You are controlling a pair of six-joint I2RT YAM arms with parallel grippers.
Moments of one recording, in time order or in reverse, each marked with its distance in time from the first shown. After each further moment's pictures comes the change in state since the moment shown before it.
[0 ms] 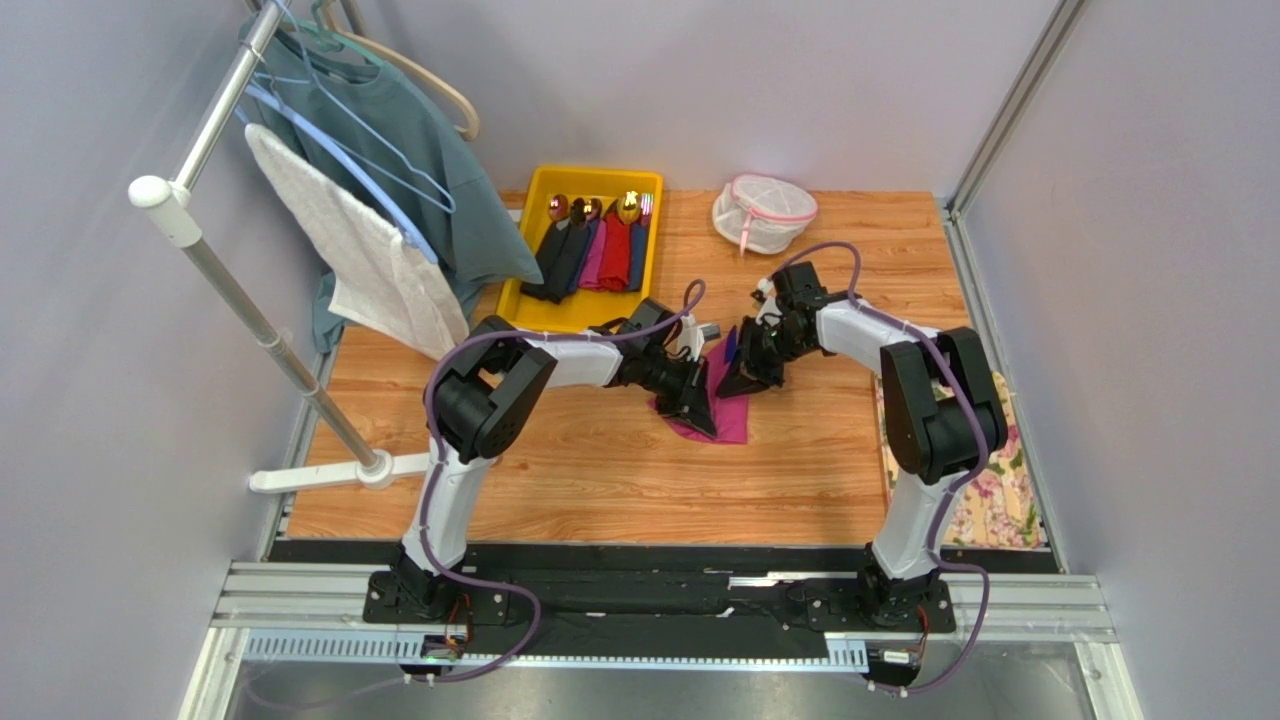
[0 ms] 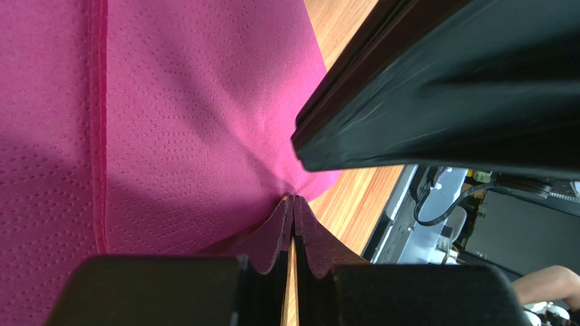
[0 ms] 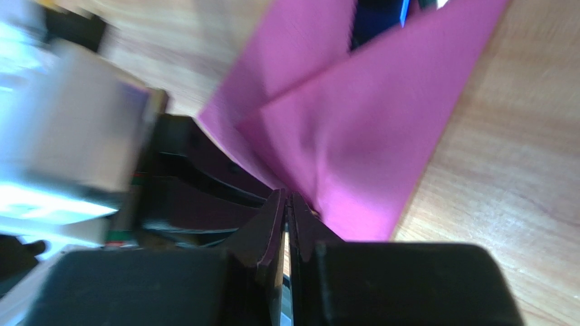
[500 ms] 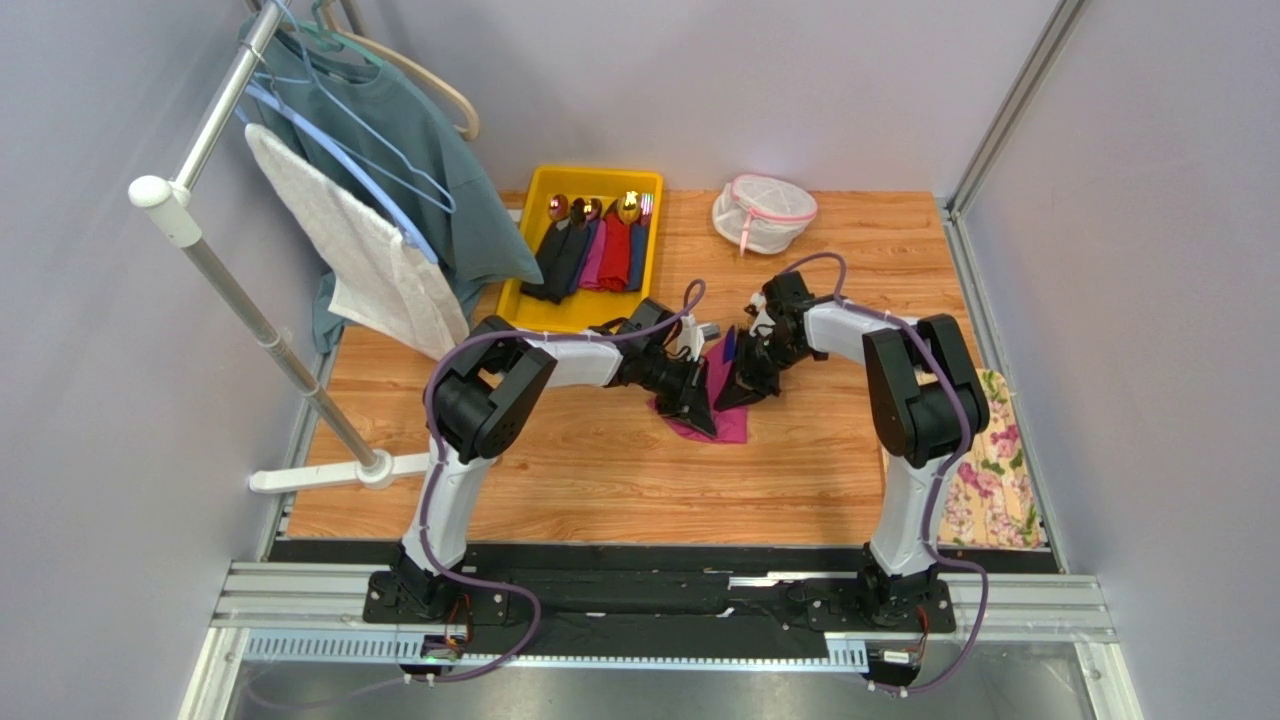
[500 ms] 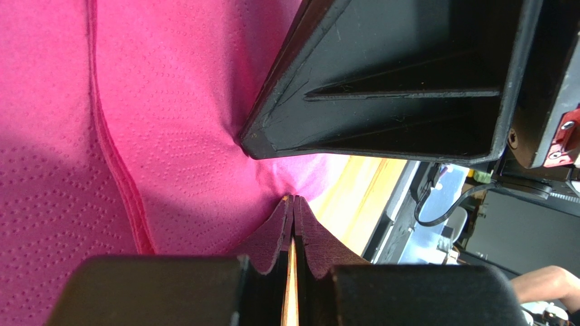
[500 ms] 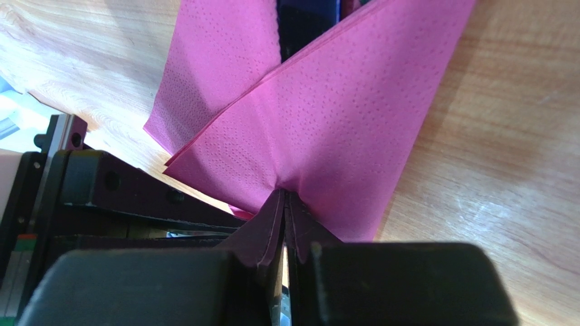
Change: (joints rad) left arm 0.000 0.000 0.000 -0.001 -0.002 0.002; right arm 0.018 0.092 -0.002 -0.022 0.032 -0.017
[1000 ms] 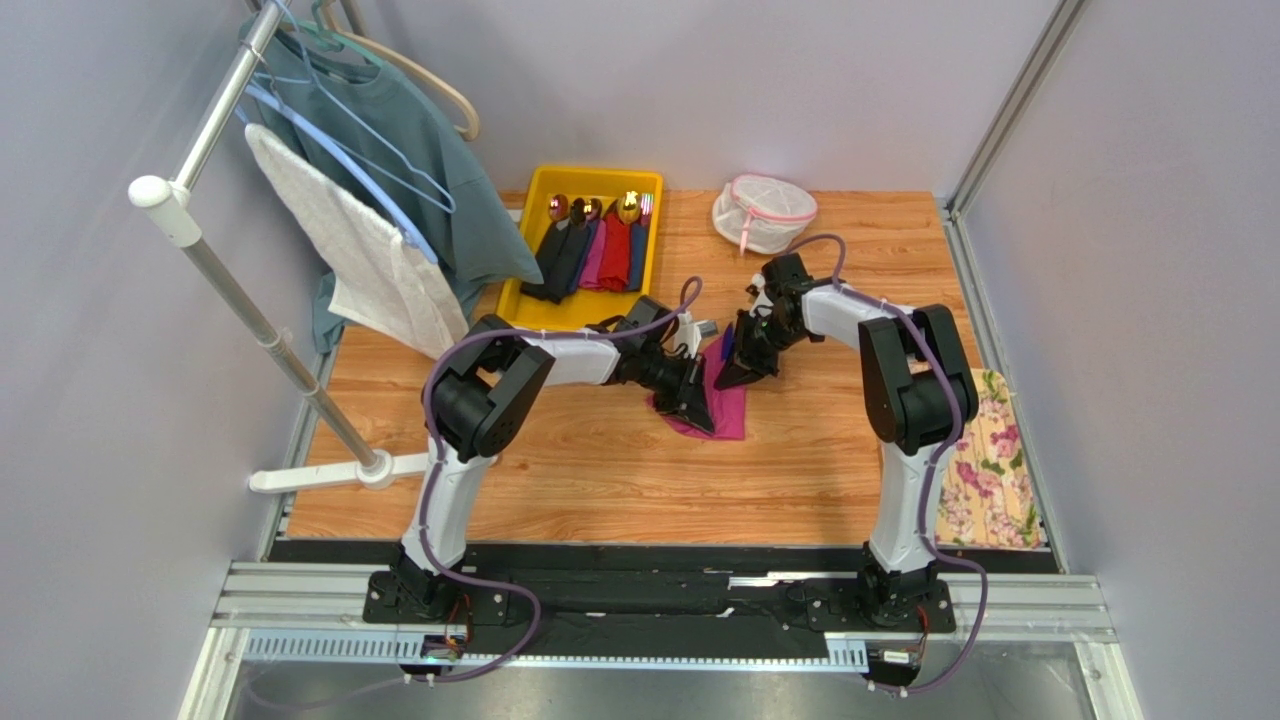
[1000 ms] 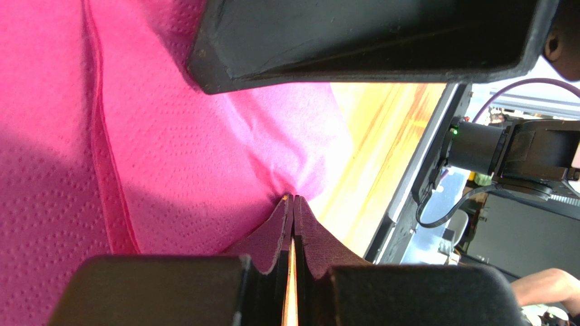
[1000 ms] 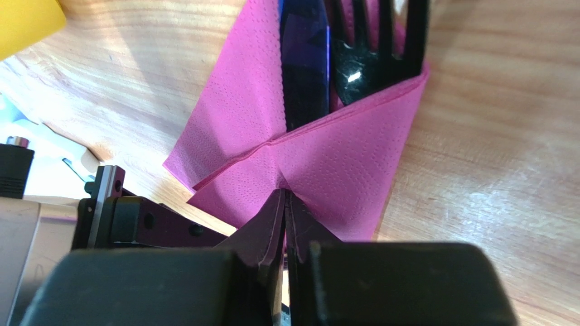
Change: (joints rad) left arm 0.012 0.000 0.000 0.001 -0.002 0.005; right arm -0.025 0.077 0.139 -0.030 0.037 -0.001
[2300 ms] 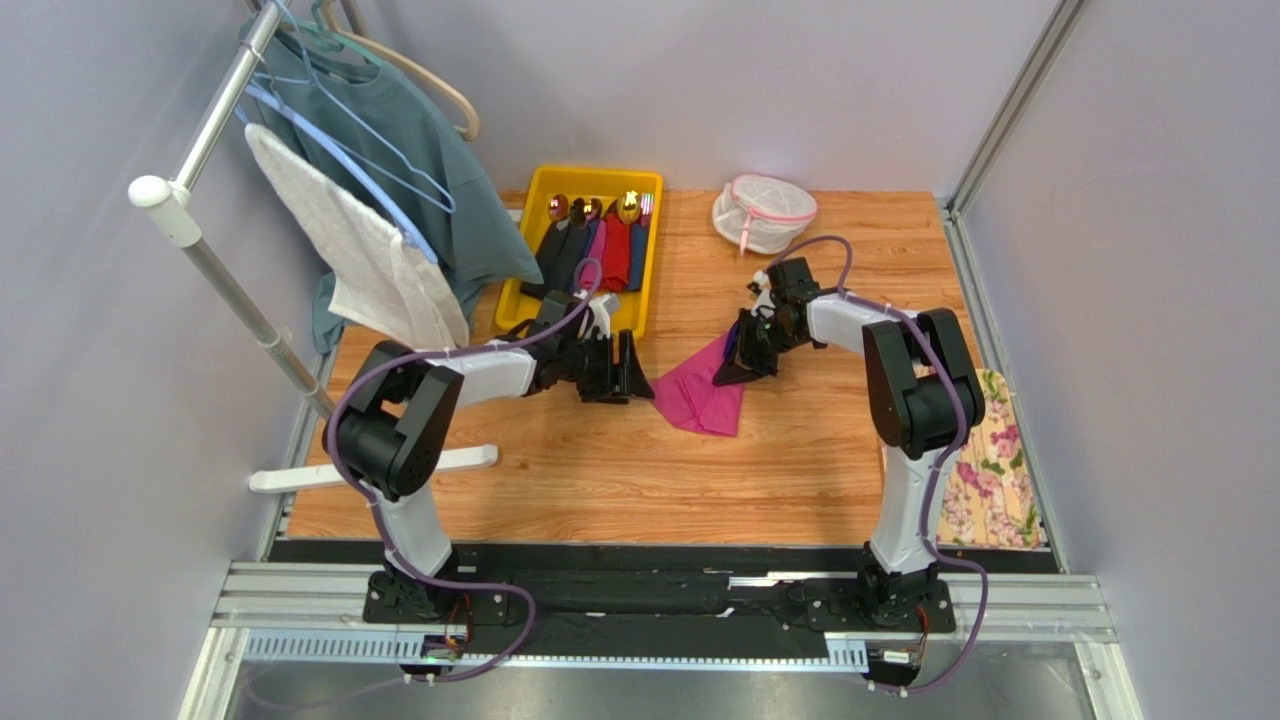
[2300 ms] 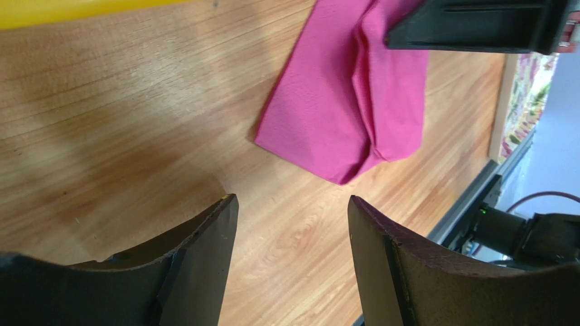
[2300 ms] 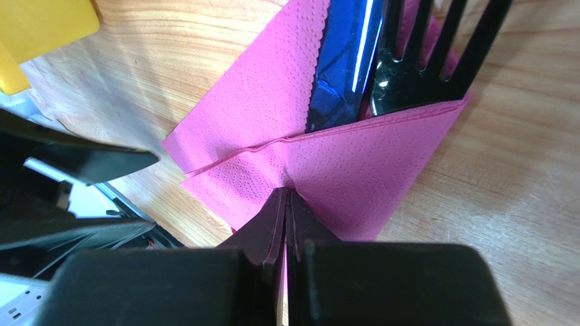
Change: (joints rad) left arm 0.203 -0.384 -0.380 0.109 -0.267 -0.085; right arm 0.000 -0.021 -0.067 0.128 -0.035 -0.006
